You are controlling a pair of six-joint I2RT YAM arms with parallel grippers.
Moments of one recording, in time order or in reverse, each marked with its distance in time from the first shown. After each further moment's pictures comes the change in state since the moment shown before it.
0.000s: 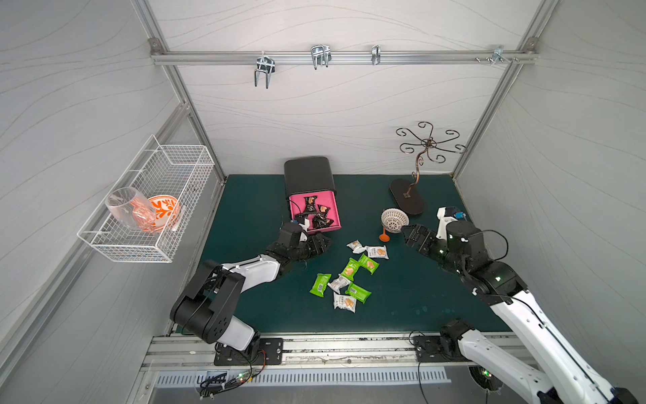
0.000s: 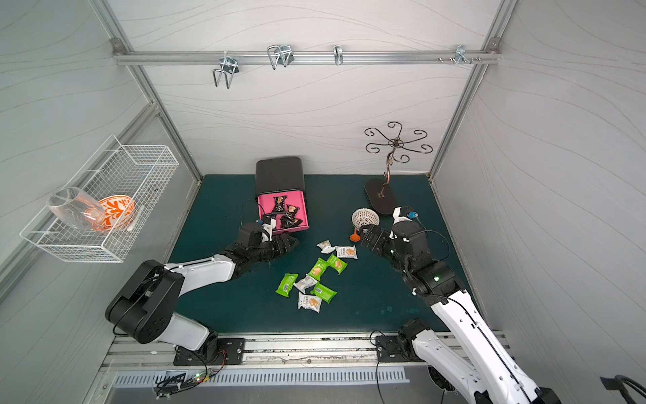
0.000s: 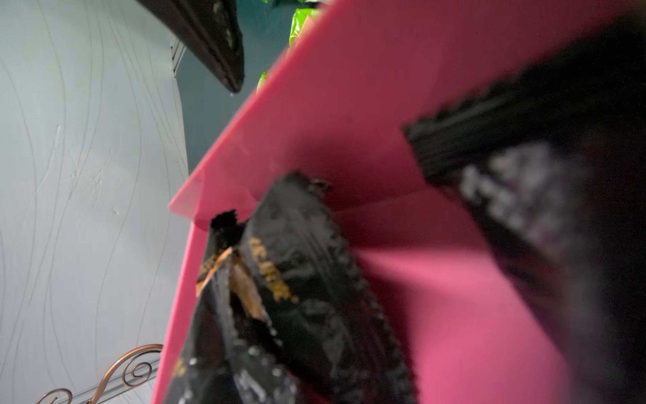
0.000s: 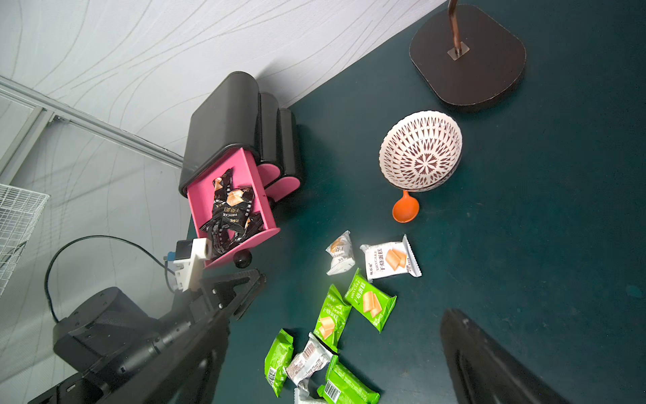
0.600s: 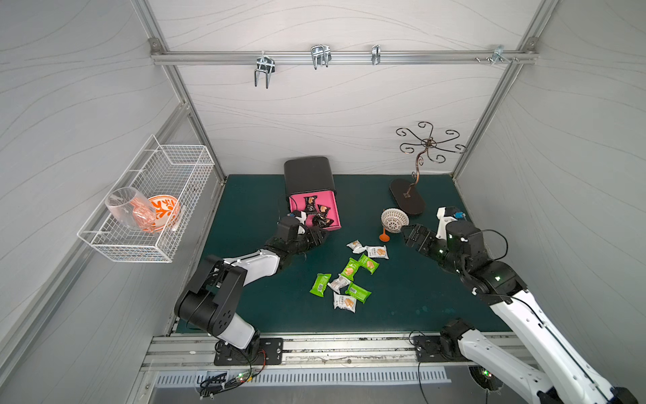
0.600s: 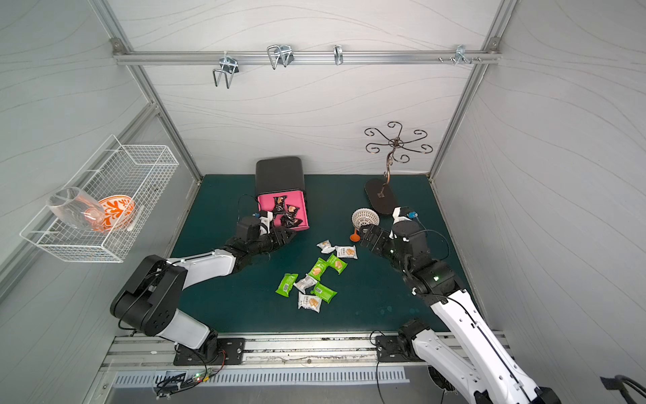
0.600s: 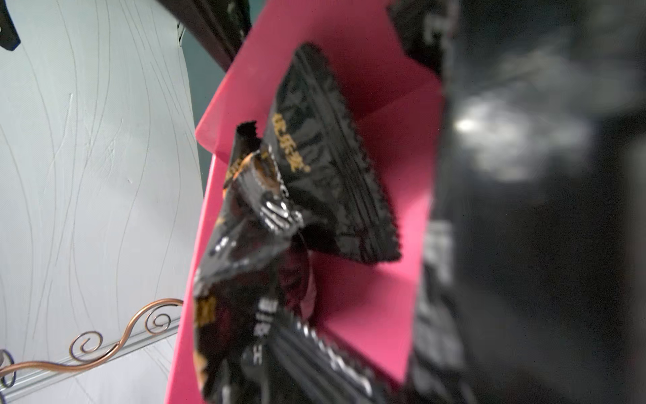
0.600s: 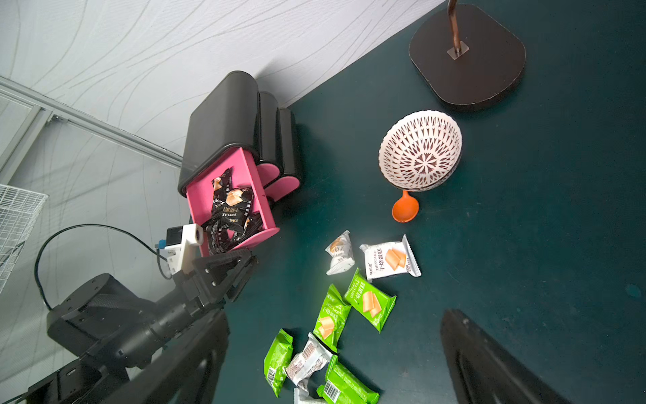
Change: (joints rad) left arm 0.053 0.034 0.048 0.049 -0.005 -0.025; right arm -0.001 0.005 0.000 0.000 0.000 0.000
